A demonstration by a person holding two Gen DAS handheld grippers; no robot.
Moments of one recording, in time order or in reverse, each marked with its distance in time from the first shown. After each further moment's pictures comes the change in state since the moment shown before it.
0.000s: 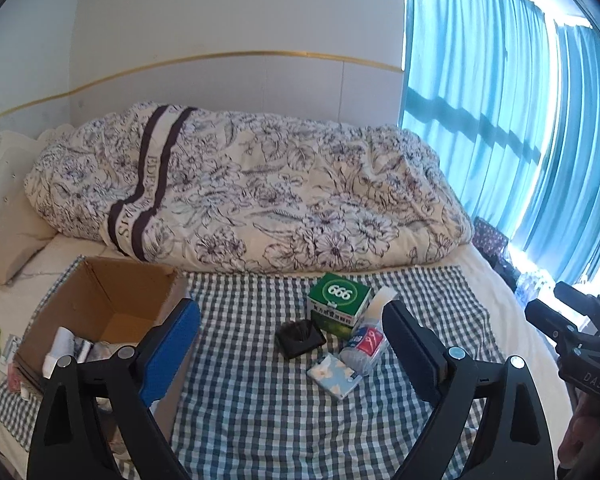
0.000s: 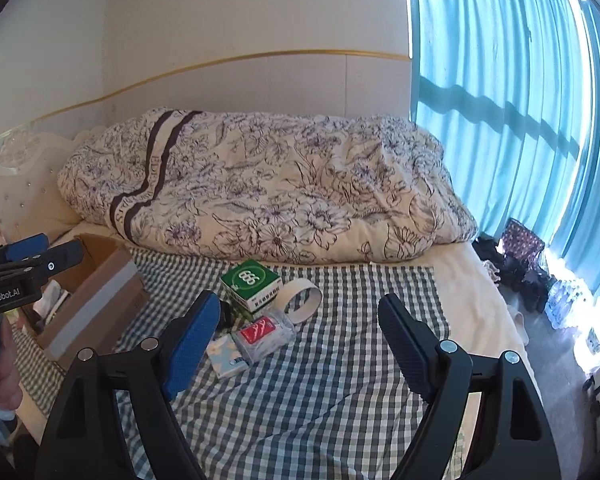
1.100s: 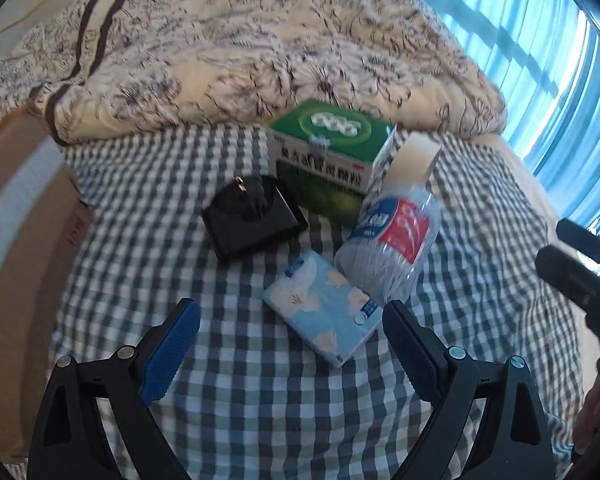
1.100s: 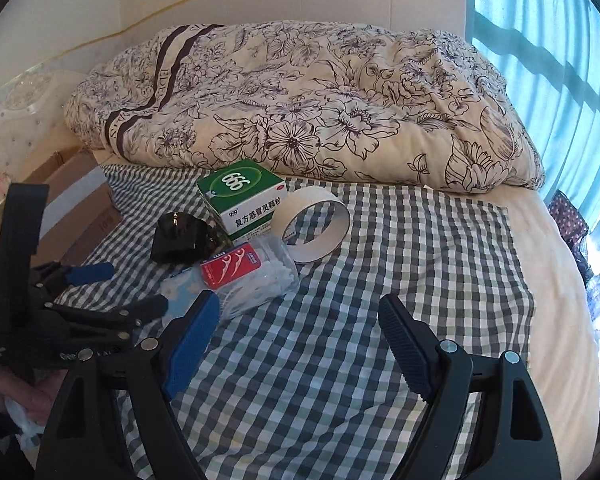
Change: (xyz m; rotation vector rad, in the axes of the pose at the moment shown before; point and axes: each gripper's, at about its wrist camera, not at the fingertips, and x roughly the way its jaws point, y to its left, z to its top) left arm 0.199 -0.037 -0.113 -0.004 0.375 -0.043; right arm 0.153 -0.021 -0.066 -0.091 0.211 0.125
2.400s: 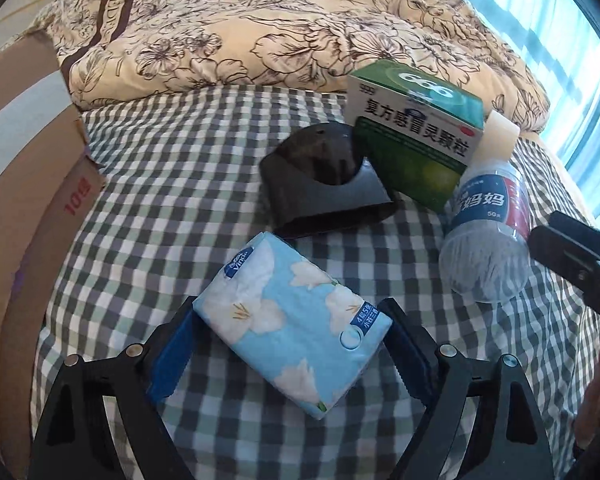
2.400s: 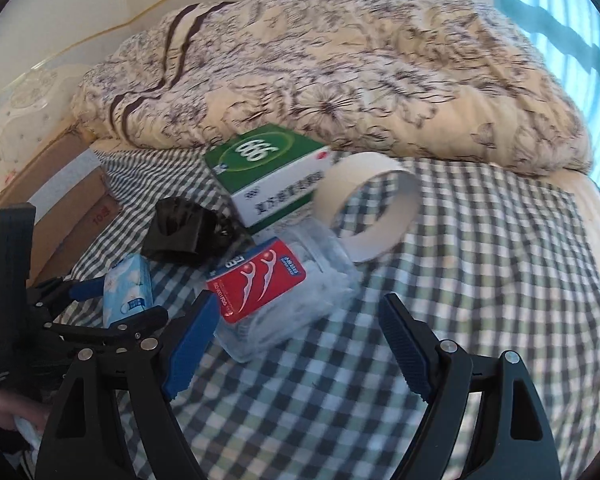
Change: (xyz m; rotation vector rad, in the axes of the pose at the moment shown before) left arm 0.039 0.049 -0.011 -0.060 0.020 0.060; right arm 0.082 0.023 0.005 -0.003 0.045 0.127
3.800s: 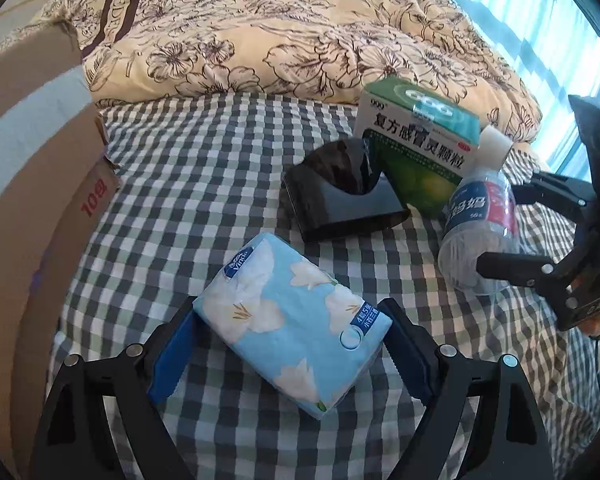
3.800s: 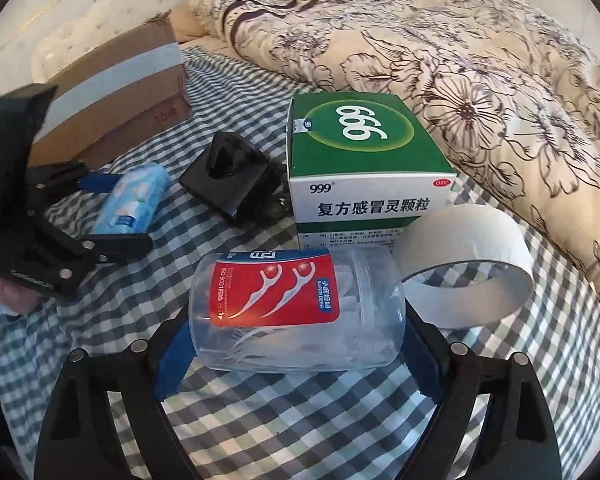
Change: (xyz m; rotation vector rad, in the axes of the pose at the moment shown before) left arm -0.015 0.017 -0.002 -0.004 -0.029 -0.047; right arm 0.047 0.017 0.019 -0.452 0.209 0.218
